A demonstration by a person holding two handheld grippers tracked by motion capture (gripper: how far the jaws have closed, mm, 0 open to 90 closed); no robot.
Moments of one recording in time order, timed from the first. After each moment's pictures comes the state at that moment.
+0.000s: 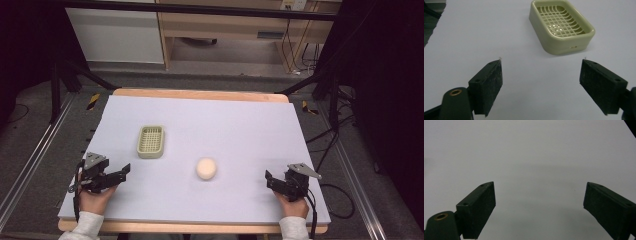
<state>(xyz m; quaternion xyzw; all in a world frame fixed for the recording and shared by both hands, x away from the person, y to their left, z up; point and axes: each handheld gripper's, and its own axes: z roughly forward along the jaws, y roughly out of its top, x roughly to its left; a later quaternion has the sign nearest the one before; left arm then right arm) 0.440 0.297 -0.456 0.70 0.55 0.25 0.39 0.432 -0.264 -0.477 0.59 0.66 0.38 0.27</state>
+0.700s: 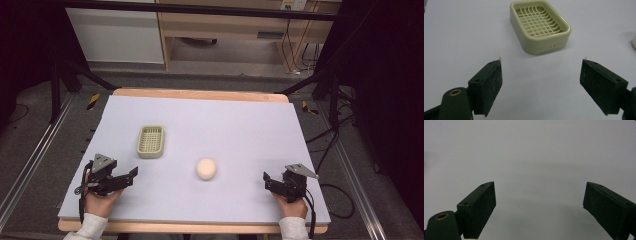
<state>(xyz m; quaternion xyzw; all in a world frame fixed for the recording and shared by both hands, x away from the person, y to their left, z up) 0.432 0.275 -0.451 0.72 0.52 0.25 0.40 0.431 -0.259 -0.479 0.58 0.67 0.37 0.26</state>
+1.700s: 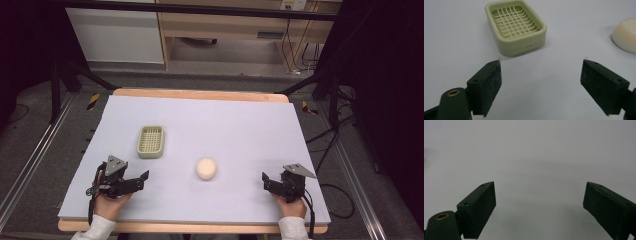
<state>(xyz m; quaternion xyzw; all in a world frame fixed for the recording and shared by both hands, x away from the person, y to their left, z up) 0.427 0.245 -0.451 0.74 0.49 0.24 0.40 0.432 -0.256 -0.481 0.58 0.68 0.37 0.27</state>
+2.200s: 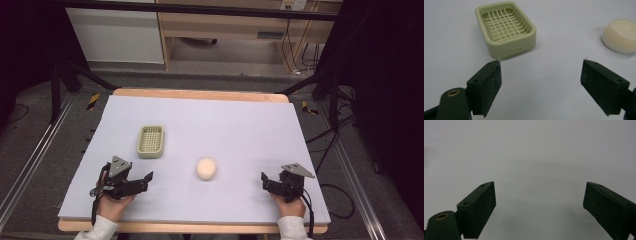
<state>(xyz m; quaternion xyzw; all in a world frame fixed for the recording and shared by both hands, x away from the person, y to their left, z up) 0.424 0.235 -0.449 0.75 0.48 0.24 0.40 0.434 -0.253 -0.483 0.57 0.68 0.37 0.27</state>
